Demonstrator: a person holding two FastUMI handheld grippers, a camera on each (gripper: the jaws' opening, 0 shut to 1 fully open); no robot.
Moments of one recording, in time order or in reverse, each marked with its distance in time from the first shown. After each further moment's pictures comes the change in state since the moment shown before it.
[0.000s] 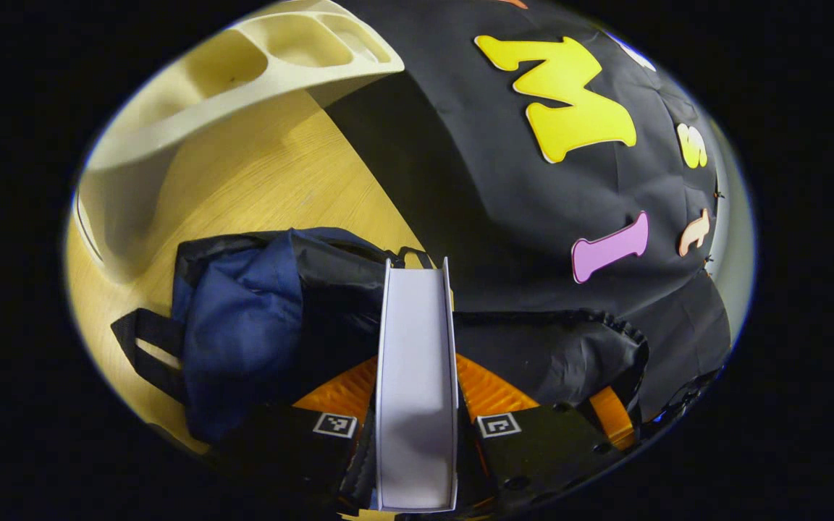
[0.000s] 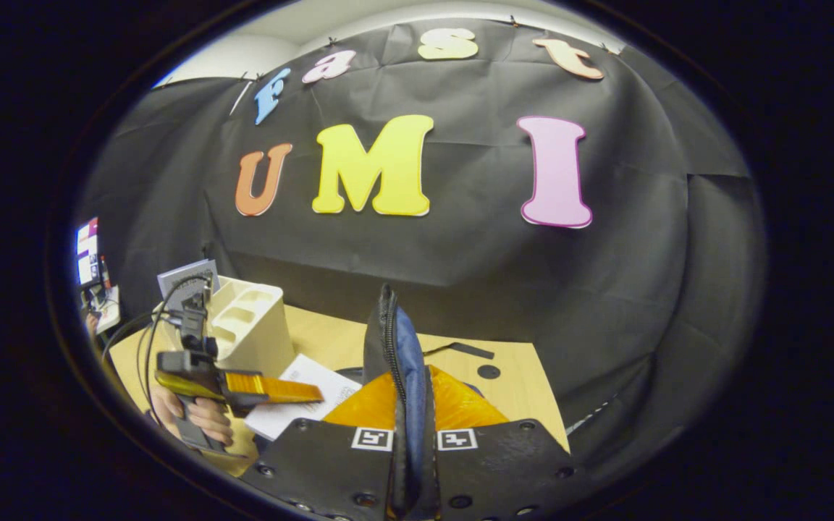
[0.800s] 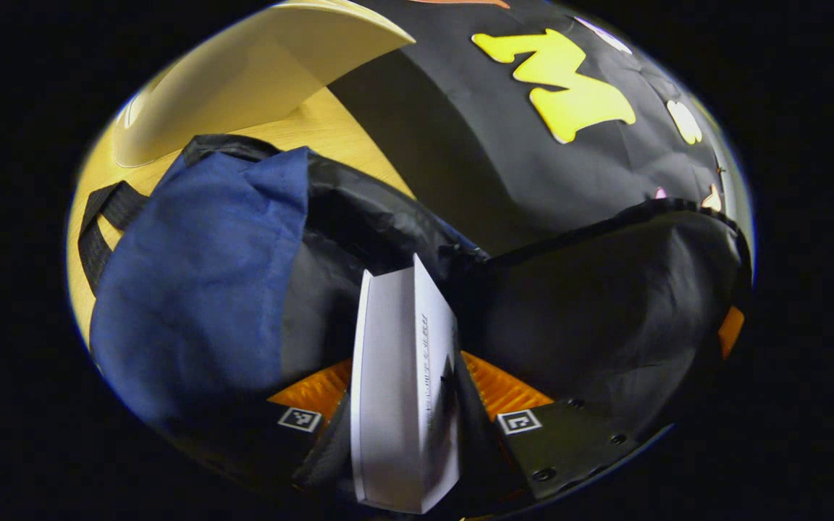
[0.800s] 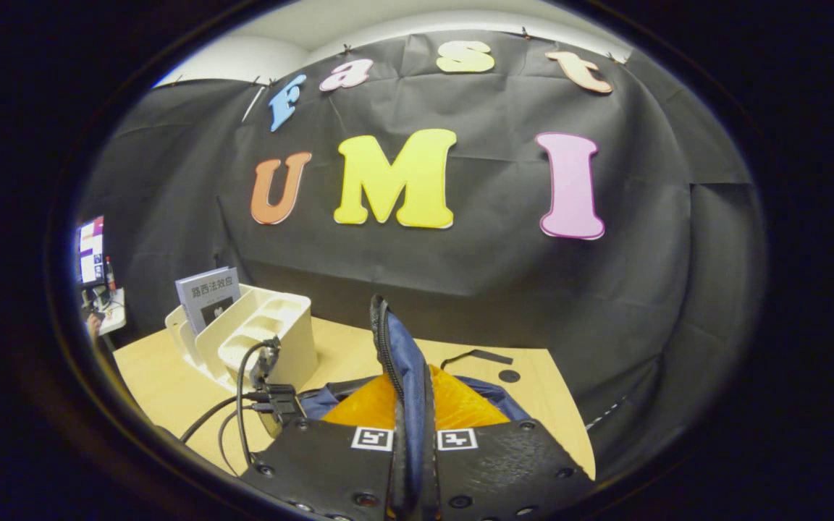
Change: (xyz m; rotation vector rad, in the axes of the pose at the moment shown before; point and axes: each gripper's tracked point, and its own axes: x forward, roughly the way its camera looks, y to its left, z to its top) left arm 0.041 0.025 -0.059 -0.060 -0.051 0.091; right arm -0.013 0.042 -0.003 -0.008 -0.035 -0.007
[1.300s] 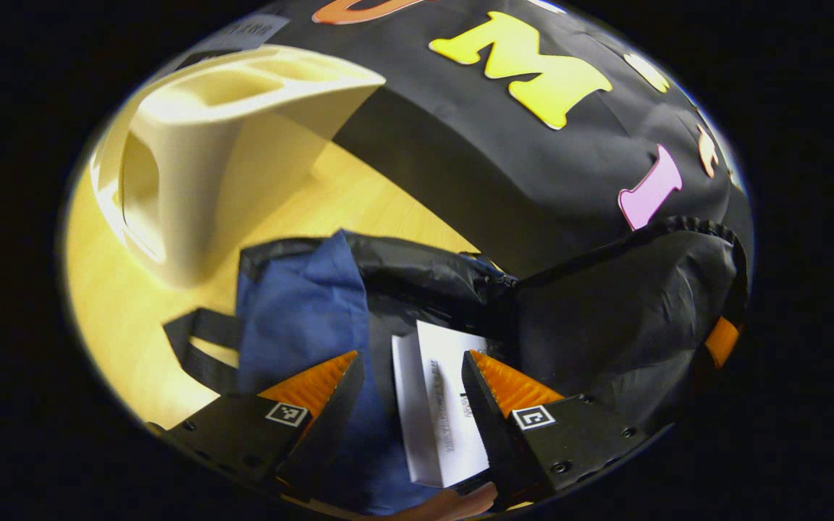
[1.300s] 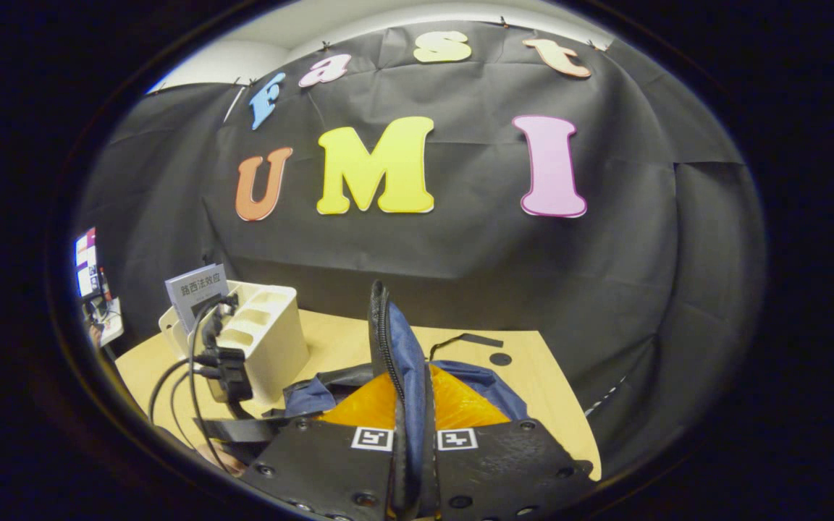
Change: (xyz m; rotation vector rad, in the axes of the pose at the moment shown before) left arm -0.055 0.030 0.066 0.367 -0.116 0.179; right arm -0.004 -0.013 -0.021 0.049 0.043 -0.023
